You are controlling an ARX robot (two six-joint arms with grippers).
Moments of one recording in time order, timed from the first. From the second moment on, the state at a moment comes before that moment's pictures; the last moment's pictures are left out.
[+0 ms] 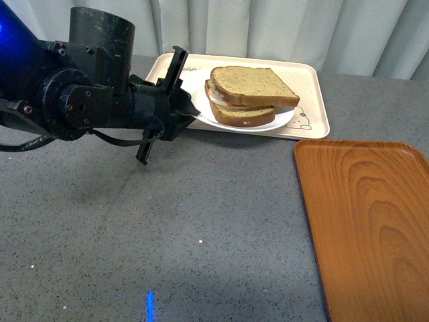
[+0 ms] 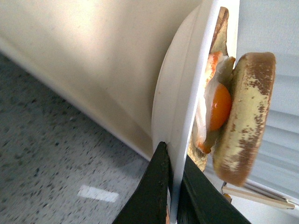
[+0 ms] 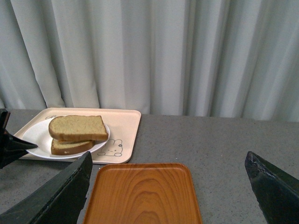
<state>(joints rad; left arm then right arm) -0.28 2.41 1.32 0.57 0.33 -1.24 0.00 0.00 0.01 0.00 0.00 0.00</state>
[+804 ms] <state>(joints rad) -0.28 2.46 1.43 0.45 0.33 -1.25 0.00 0.00 0.01 0.00 0.00 0.00</state>
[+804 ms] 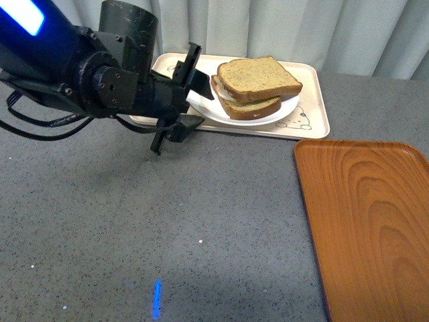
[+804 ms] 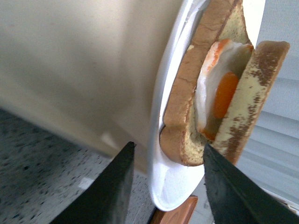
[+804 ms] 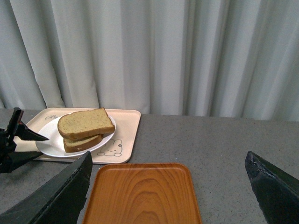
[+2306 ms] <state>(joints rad) 0.00 1.15 0.08 1.04 0.00 -0.01 0.00 0.00 0.01 0.00 0.00 0.00</state>
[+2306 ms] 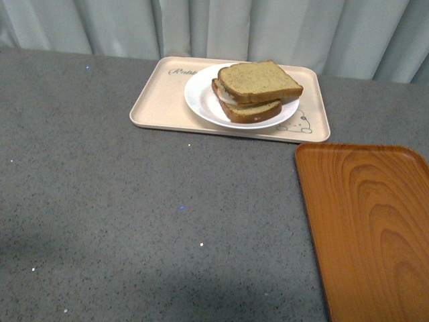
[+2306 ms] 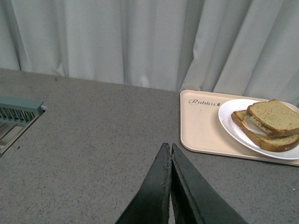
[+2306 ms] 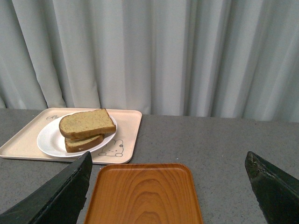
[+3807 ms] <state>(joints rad) 0.00 0.19 0.02 0.19 0.00 -0.01 0.00 0.00 0.01 0.00 0.00 0.00</state>
